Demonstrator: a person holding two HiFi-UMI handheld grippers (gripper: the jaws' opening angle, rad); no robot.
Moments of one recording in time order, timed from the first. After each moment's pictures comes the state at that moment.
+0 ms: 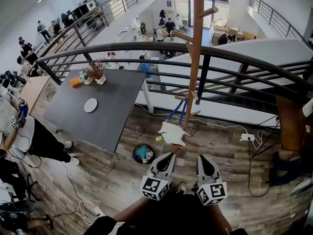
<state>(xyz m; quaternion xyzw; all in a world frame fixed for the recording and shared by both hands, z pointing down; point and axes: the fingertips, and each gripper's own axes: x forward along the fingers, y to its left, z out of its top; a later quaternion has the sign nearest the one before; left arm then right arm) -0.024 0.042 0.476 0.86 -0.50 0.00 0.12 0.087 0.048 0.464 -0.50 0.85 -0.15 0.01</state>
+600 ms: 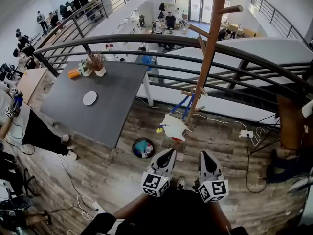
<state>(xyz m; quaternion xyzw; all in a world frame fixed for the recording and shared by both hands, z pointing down) -0.055 0.040 0.484 0.85 -0.50 -0.01 0.13 0.063 0.045 0.466 -0.52 0.84 -0.14 0.00</state>
